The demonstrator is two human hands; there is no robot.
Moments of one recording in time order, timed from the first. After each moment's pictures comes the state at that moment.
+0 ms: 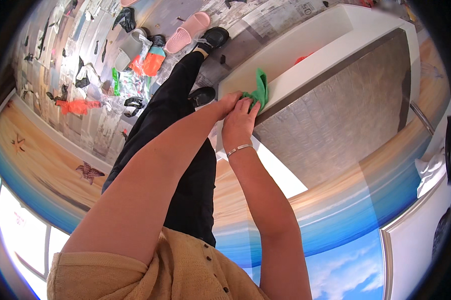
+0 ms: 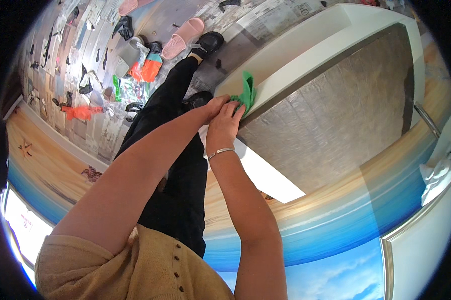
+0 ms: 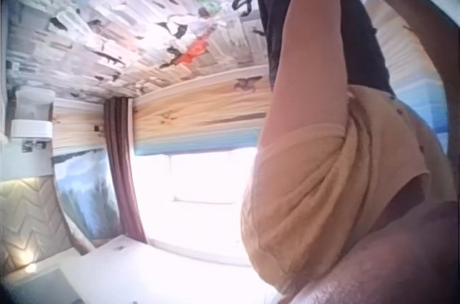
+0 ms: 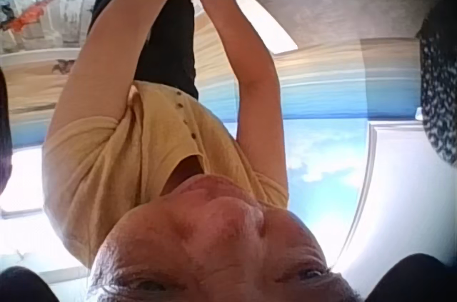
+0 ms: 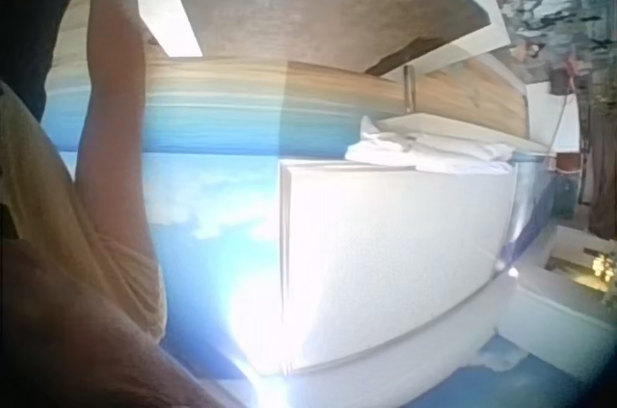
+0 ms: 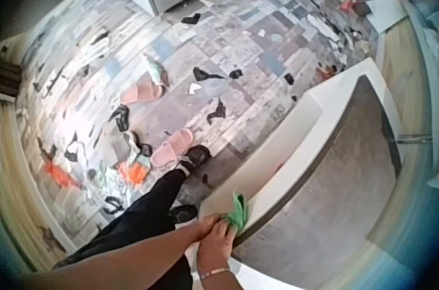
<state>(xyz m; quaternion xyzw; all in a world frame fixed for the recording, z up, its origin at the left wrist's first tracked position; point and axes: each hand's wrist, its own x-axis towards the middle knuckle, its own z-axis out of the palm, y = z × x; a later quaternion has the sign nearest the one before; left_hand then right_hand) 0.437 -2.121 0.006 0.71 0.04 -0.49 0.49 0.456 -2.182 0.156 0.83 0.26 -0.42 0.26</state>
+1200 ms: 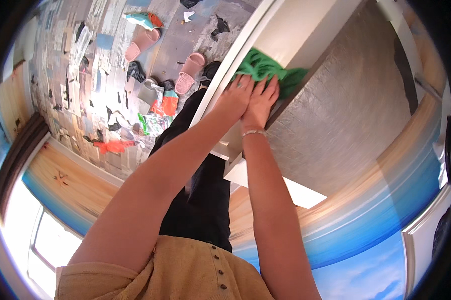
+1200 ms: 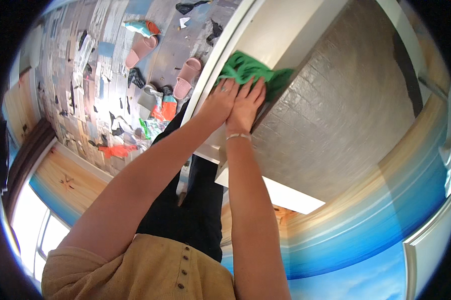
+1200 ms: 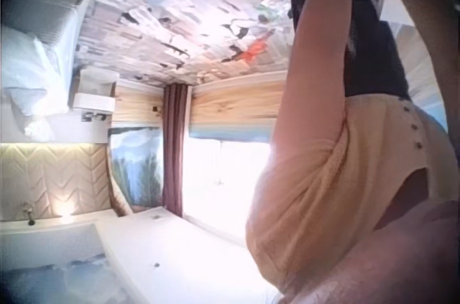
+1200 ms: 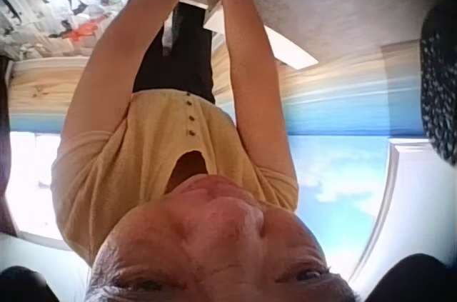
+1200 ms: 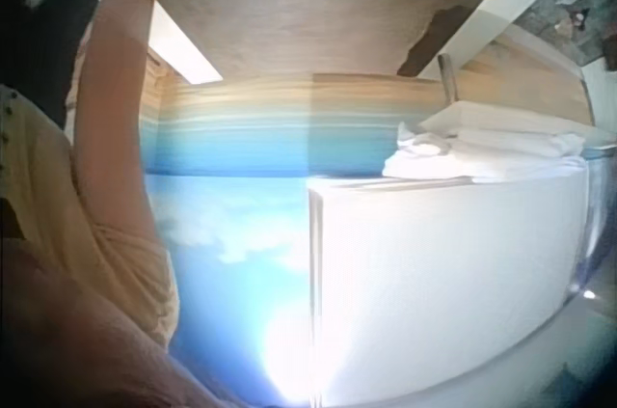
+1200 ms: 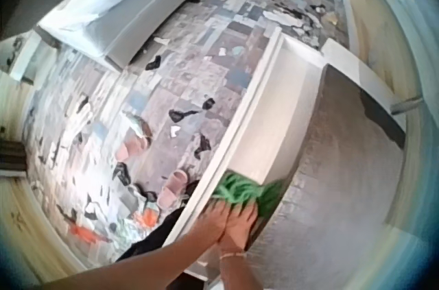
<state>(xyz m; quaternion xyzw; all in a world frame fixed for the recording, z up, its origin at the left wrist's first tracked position) 0.594 -2.136 0.095 0.93 -0.19 -0.20 0.22 0.585 -2.226 0.110 0.99 -0.02 -0.17 -0.03</state>
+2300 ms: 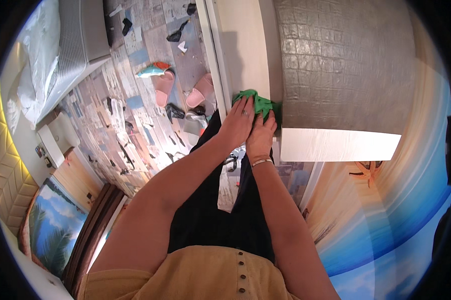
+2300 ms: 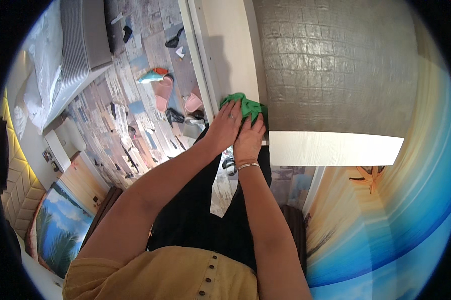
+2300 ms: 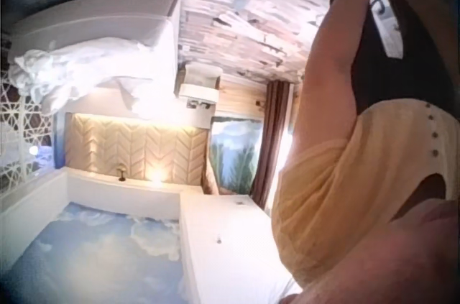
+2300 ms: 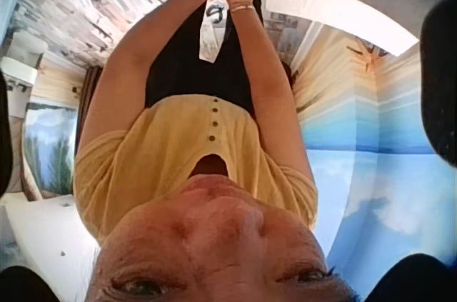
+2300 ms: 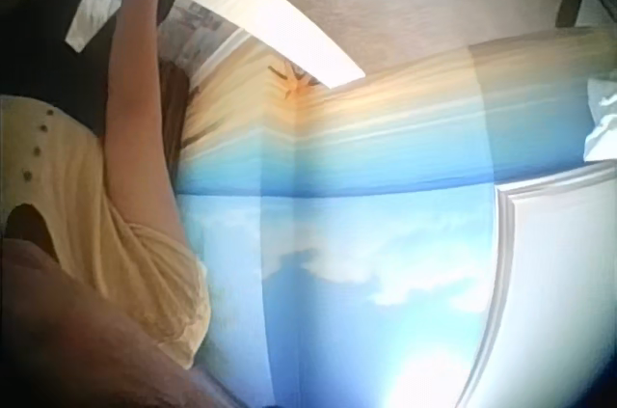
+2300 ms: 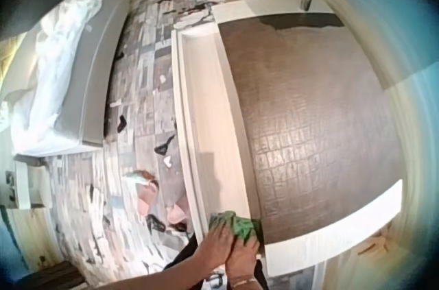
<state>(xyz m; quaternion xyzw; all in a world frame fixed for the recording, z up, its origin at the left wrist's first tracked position) 0.525 -2.043 0.131 0.80 -0.57 -0.21 -0.02 0.428 -2.108 0.136 0.86 -0.39 -0.14 -0.31</state>
